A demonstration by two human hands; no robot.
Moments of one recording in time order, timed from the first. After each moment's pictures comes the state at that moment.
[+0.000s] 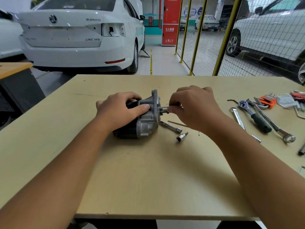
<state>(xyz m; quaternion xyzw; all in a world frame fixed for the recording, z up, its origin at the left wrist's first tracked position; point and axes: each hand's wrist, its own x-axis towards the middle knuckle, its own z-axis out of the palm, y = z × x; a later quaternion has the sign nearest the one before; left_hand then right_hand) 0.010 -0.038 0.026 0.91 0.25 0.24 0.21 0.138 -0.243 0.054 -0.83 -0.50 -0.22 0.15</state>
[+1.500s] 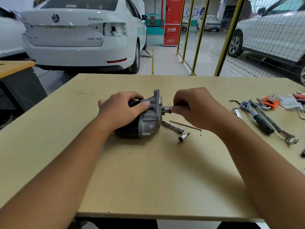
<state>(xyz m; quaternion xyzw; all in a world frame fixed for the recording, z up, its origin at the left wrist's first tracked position) 0.012 -0.035 0.025 0.91 0.24 0.25 0.21 0.145 -0.247 0.059 -0.82 -0.52 -0.11 0.22</state>
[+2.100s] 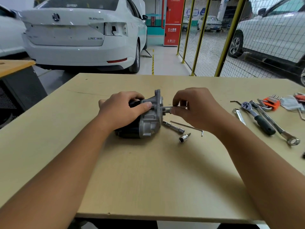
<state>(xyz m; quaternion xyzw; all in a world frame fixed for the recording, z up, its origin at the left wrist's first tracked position) 0.011 -0.035 0.026 0.92 0.24 0.24 0.21 0.146 -0.245 0.055 -0.80 -0.53 -0.12 0.25</state>
